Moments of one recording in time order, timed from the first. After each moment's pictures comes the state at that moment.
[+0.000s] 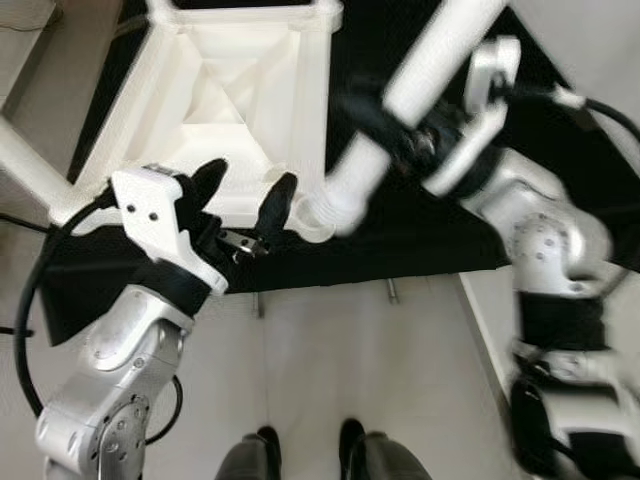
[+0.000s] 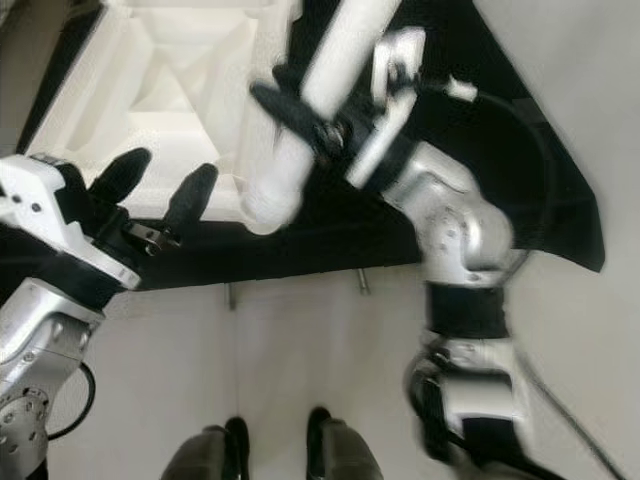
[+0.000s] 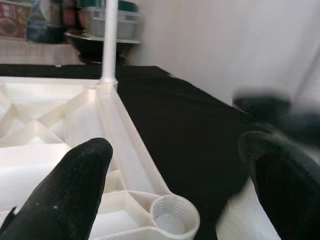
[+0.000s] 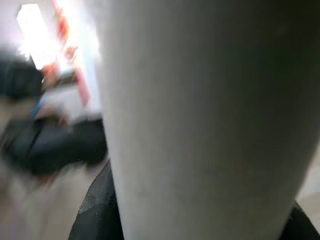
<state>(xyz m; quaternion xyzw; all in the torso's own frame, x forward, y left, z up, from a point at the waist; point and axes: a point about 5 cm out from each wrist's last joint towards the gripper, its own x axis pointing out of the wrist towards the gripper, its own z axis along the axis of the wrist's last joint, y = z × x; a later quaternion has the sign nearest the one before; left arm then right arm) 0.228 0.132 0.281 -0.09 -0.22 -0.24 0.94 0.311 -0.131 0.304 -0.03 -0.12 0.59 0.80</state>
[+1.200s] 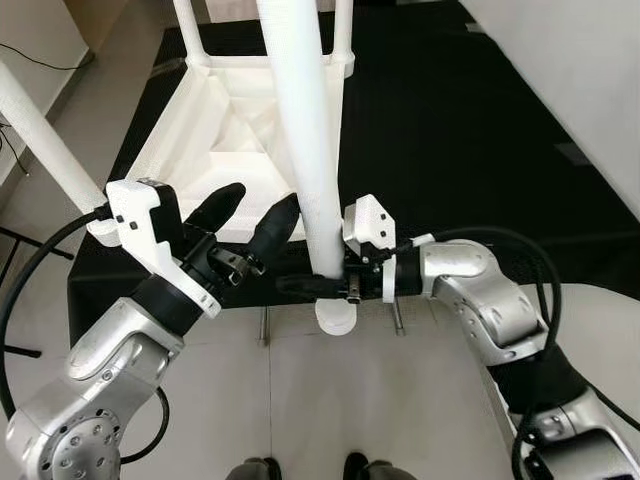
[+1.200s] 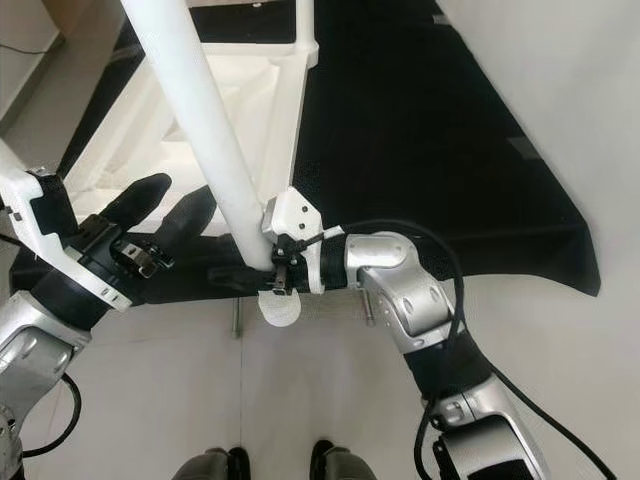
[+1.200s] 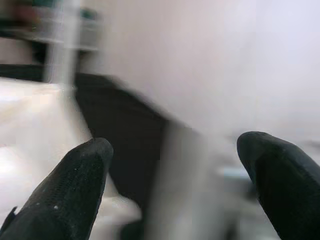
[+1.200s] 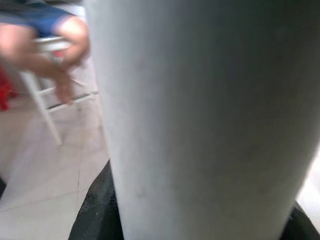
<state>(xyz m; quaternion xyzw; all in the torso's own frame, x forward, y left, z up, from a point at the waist) 0.207 0.121 0.283 -0.16 -0.18 -0.38 0.89 0.325 -0.083 0.230 -0.10 -0.01 0.59 0.80</state>
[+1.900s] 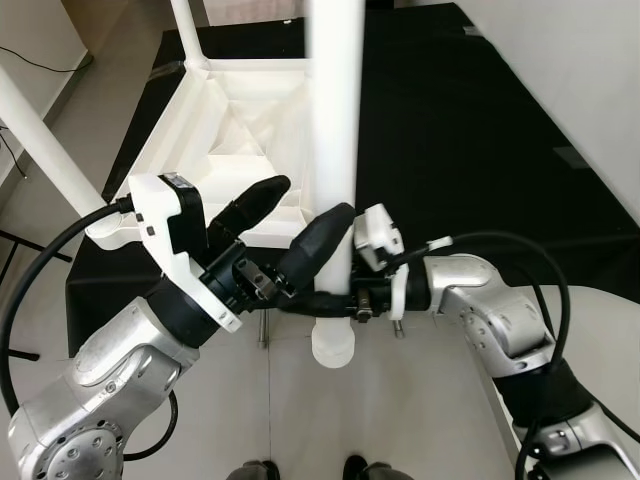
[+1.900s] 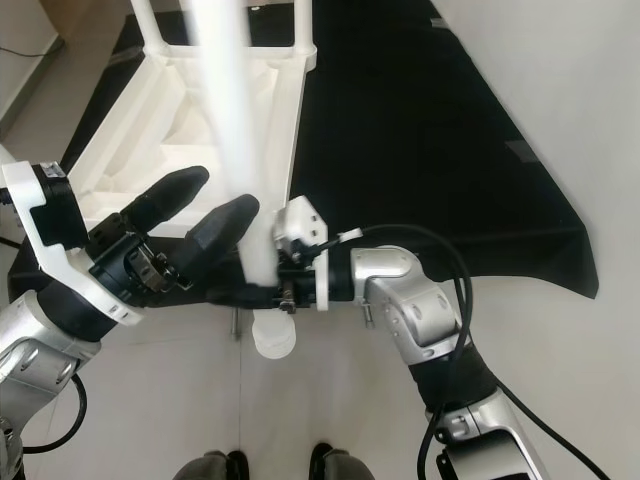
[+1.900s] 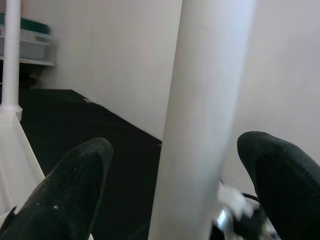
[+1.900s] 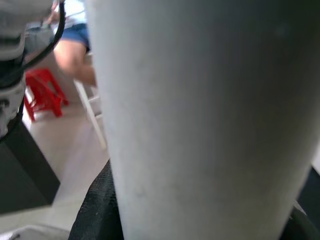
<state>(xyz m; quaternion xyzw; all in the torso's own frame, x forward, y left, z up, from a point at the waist) 0.203 0.115 0.294 -0.15 -0.21 -0.41 0.88 0.290 -0.078 0.217 -0.09 0.00 0.68 0.72</state>
